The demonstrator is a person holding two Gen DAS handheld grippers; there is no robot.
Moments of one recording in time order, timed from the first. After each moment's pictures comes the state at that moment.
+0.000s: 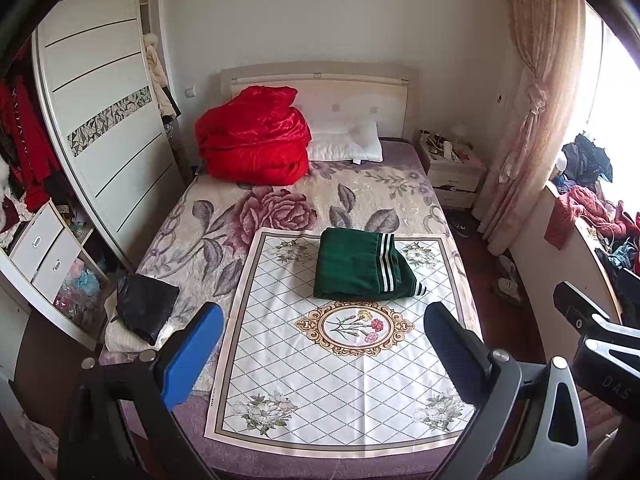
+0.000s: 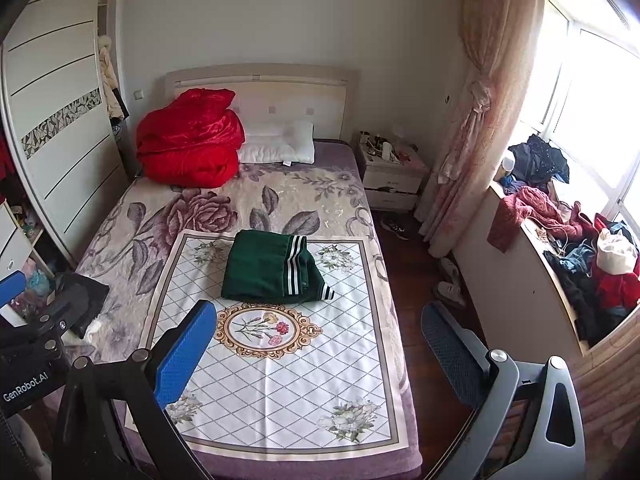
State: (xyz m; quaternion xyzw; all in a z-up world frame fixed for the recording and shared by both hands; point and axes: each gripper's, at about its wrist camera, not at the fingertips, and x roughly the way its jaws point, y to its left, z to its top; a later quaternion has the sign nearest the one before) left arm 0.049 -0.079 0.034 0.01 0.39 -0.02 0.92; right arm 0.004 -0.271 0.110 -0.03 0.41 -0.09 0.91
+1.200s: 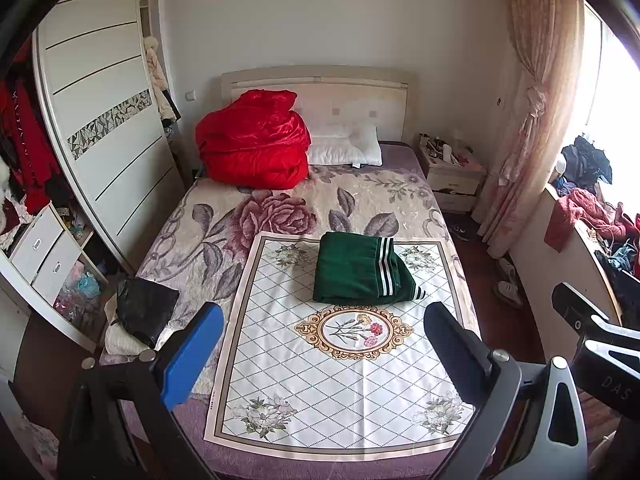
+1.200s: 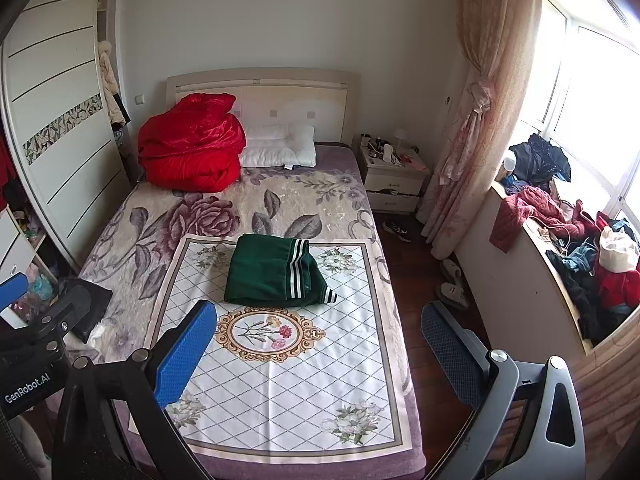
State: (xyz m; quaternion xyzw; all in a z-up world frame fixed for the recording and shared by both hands) left arm 0.053 -0.079 0.038 0.01 0.39 -0.02 0.92; right arm 0.011 -0.271 0.113 -0.03 0.40 -0.08 0.91
